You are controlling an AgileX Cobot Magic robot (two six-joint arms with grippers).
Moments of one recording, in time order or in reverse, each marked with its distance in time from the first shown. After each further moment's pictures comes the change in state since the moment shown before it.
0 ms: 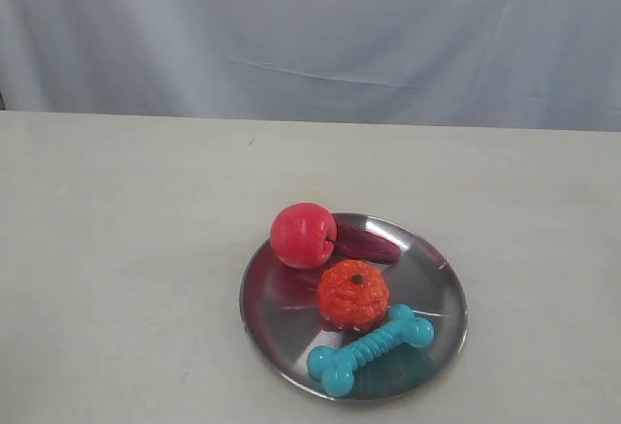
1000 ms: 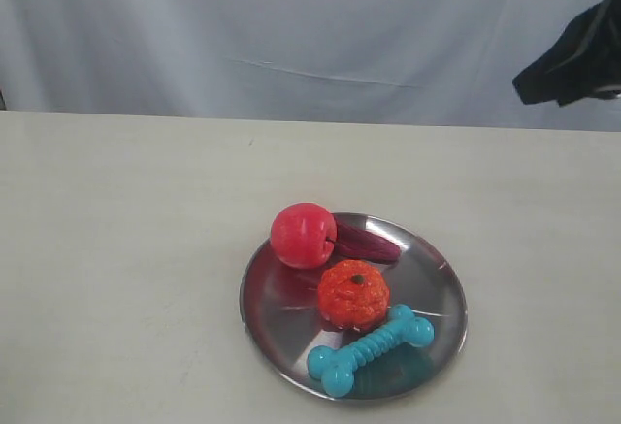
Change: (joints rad) left arm 0.000 0.000 0.000 0.000 0.000 0.000; right arm 0.000 1.131 -1.007 0.219 1.246 -1.126
